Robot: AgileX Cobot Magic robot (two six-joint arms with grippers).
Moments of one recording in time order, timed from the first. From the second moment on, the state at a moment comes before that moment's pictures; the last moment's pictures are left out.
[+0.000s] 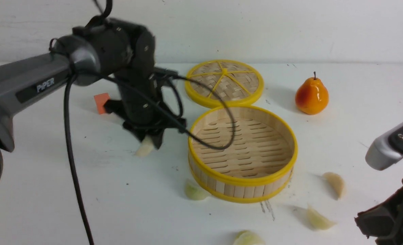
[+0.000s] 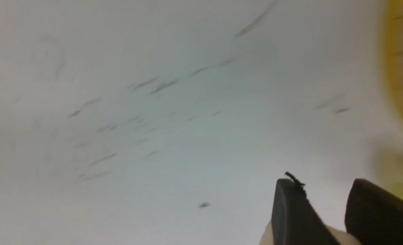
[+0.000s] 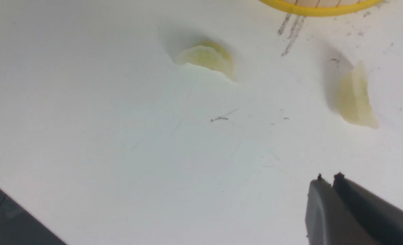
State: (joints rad) right arm 0.36 0.98 -0.82 0.29 0.93 -0.27; left arm -0.48 2.05 -1.88 0.04 1.17 -0.12
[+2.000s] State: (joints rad) right arm 0.36 0.66 -0.90 0.16 0.98 -0.12; left arm -0.68 1.72 -1.65 0.08 1.22 -0.18
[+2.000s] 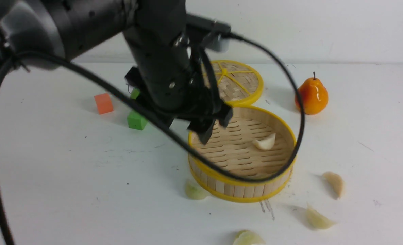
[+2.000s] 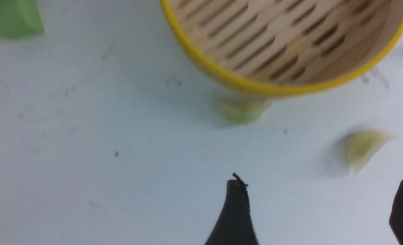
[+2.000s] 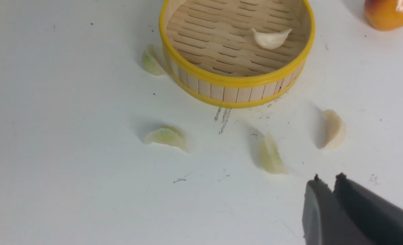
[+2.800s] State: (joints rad) right arm 0.36 0.66 -0.90 0.17 1.00 -0.12; left arm -0.50 1.84 -1.23 -0.12 0.51 -0.50
